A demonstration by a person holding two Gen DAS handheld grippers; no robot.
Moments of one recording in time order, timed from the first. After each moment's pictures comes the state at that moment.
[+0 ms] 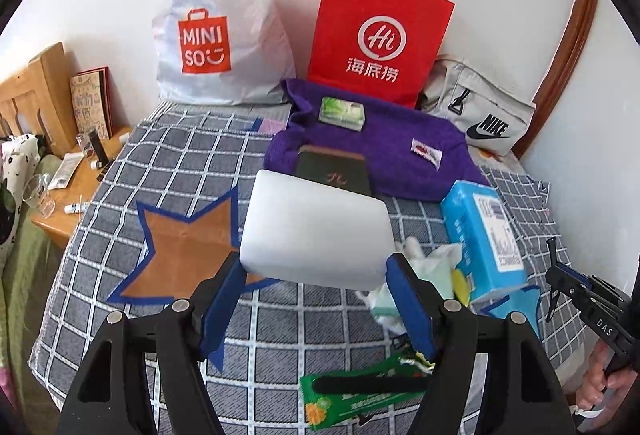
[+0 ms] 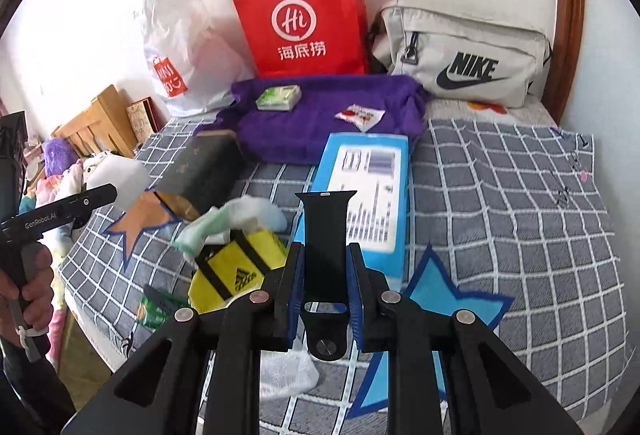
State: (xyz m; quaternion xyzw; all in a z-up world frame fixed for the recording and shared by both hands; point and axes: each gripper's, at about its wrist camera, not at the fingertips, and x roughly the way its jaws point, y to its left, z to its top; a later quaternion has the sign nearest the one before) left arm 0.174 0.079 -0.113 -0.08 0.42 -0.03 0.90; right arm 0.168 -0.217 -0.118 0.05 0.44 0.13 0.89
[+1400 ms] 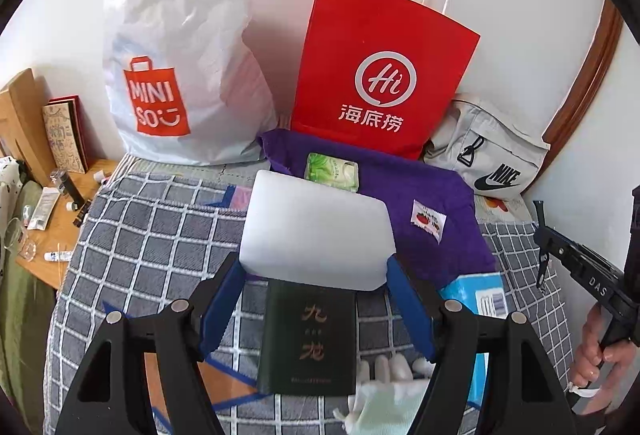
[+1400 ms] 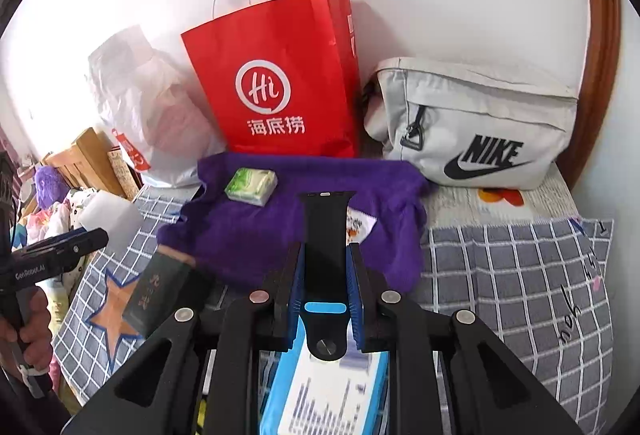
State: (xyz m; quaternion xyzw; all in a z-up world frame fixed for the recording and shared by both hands) left arm 0.296 0.068 -0.086 -0.09 0.42 -0.04 0.90; right arm 0.329 -0.220 -0.085 0.05 0.41 0.13 0.90
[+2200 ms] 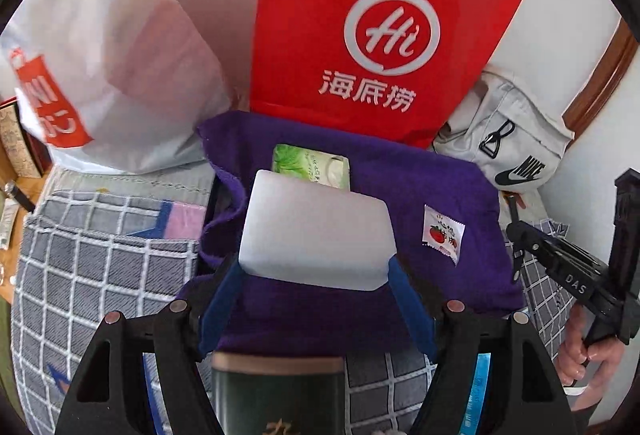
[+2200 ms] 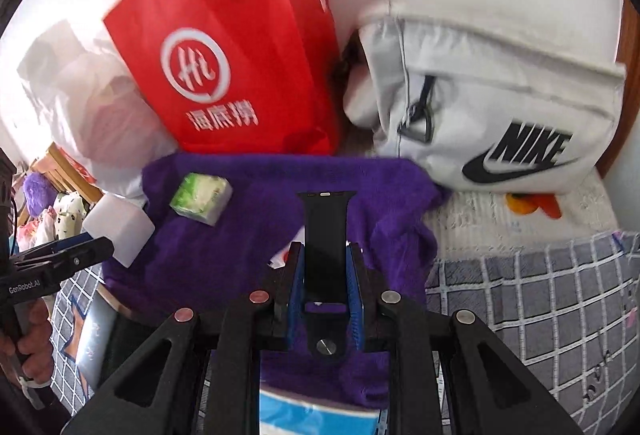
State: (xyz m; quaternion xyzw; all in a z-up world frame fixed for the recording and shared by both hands) left arm 0.402 0.040 -0.150 -0.09 0.48 -0.07 0.87; right arm 0.425 -0.225 -0.161 0.06 0.47 0.12 0.87
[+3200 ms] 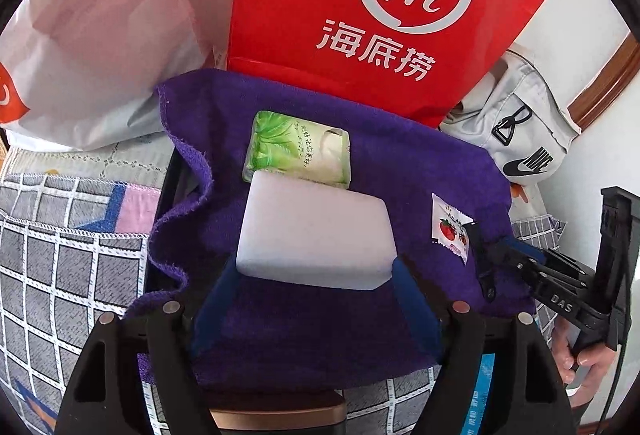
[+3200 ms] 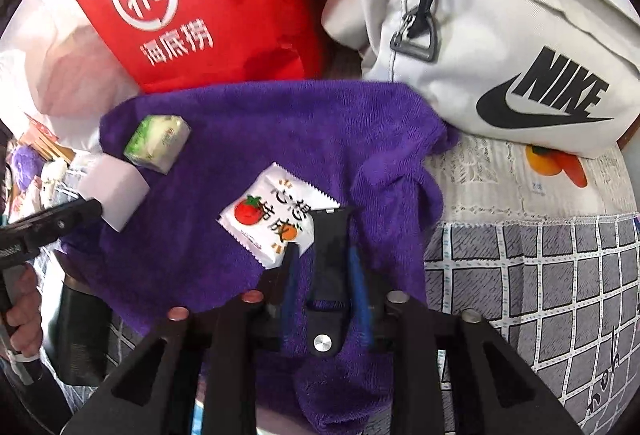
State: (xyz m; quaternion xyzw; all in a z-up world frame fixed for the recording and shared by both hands) left arm 0.430 0.036 -0.189 -0.12 0.52 -0.10 0.84; right arm 0.441 -0.230 -0.202 0.04 0.53 0.12 0.84
